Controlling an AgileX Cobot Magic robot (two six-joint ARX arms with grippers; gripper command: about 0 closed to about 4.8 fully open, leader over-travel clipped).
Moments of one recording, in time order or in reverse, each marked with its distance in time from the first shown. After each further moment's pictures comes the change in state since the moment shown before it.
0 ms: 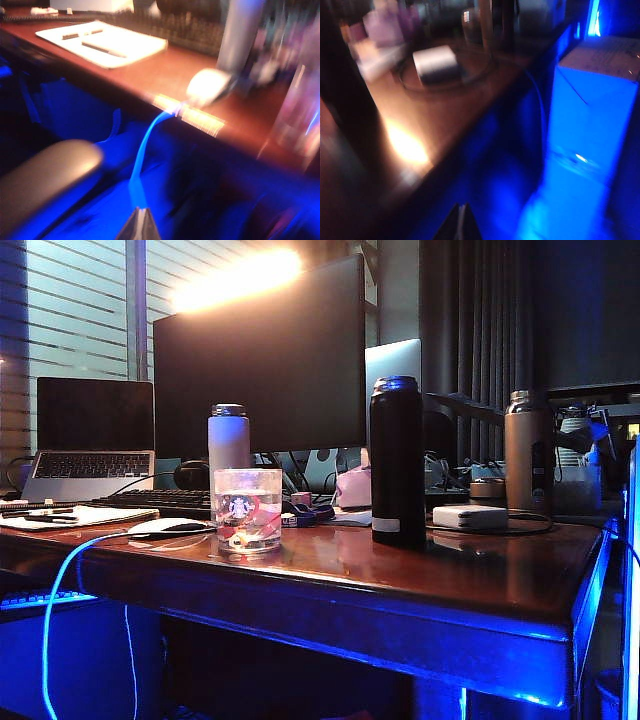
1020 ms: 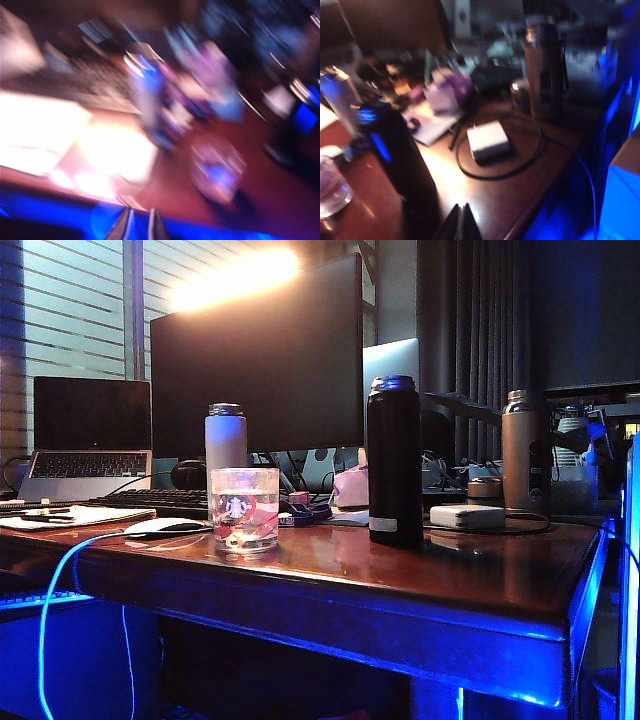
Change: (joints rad) left arm 0.000 0.961 1.200 -0.468 0.356 0.312; right arm 0.001 0.638 0.517 0.164 -0.159 0.055
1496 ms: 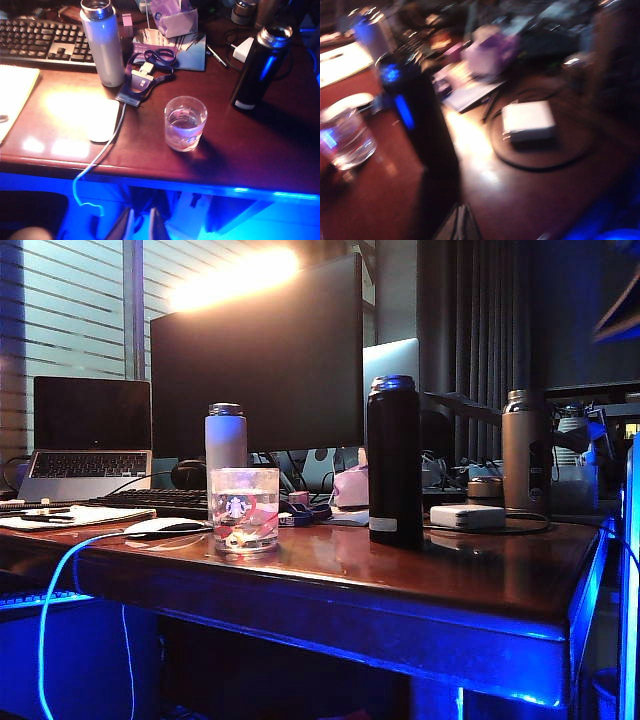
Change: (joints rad) left arm -0.002 0.115 0.192 -0.312 0.089 0.122; right arm 0.009 0.333 0.088 0.116 -0.226 -0.148
